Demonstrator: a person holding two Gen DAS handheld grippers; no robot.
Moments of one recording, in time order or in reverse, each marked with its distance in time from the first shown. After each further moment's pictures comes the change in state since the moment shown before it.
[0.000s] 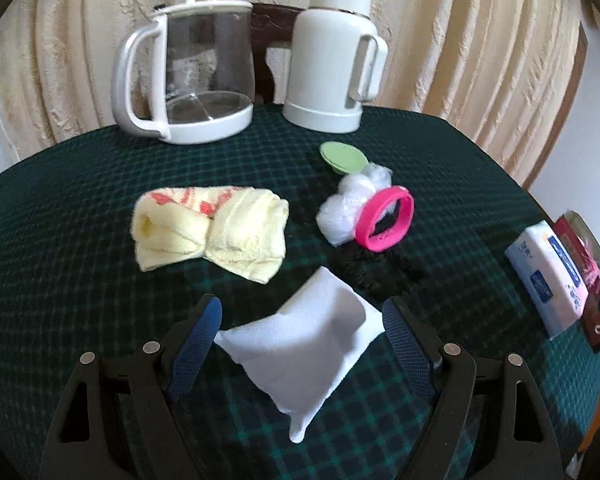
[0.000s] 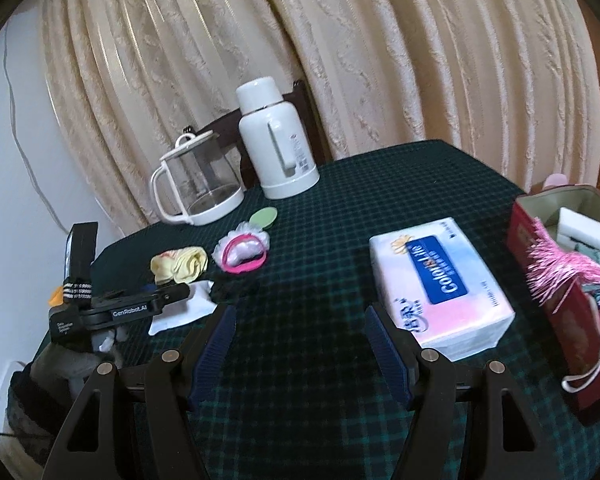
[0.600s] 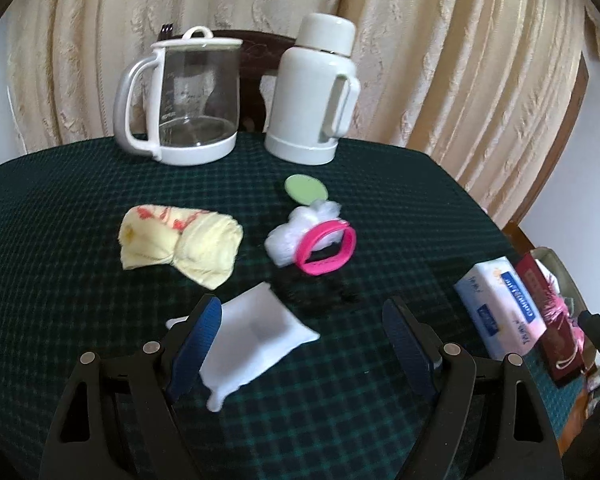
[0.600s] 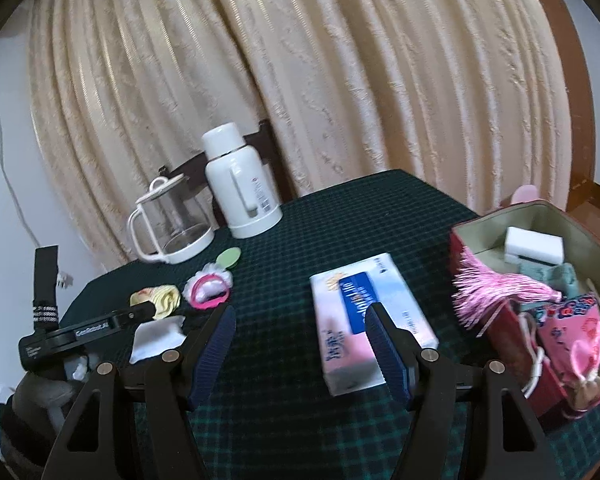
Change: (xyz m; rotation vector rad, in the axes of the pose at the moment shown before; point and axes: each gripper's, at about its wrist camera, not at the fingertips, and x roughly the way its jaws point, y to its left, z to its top) left arm -0.038 -0.038 0.001 -0.091 -0.089 -0.005; right arm -0.037 -0.035 0.010 0.040 -0.118 -0.069
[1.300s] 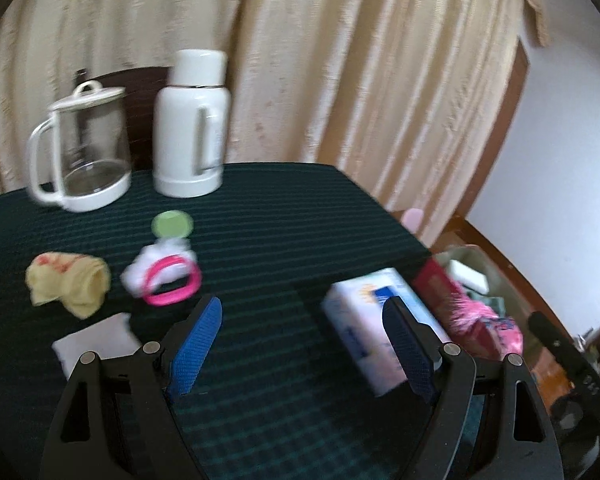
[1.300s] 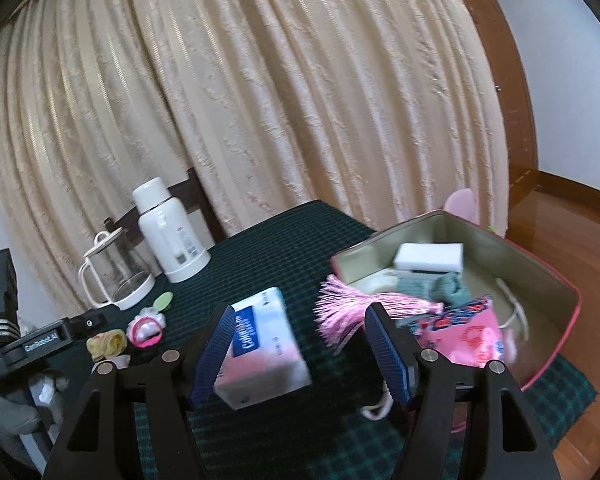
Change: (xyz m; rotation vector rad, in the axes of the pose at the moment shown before) left arm -0.020 -0.116 0.010 0.099 -0.071 -0.168; right arm -0.049 -0.076 0.005 0.124 -0.123 -0.165
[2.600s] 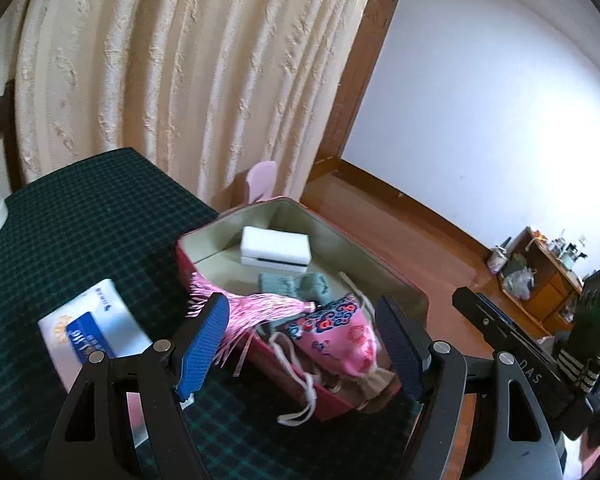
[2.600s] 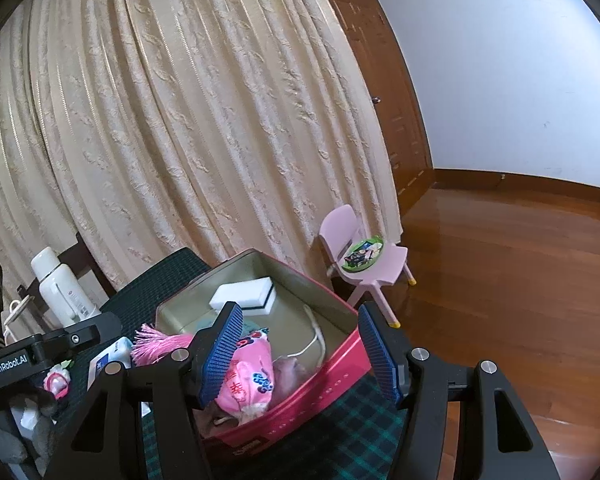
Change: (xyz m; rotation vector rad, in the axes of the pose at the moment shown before) left arm 0.075 -0.227 -0.008 0.282 0.150 -0.428; right arm -0.057 -0.127 0.008 0.183 -0.124 -0.345
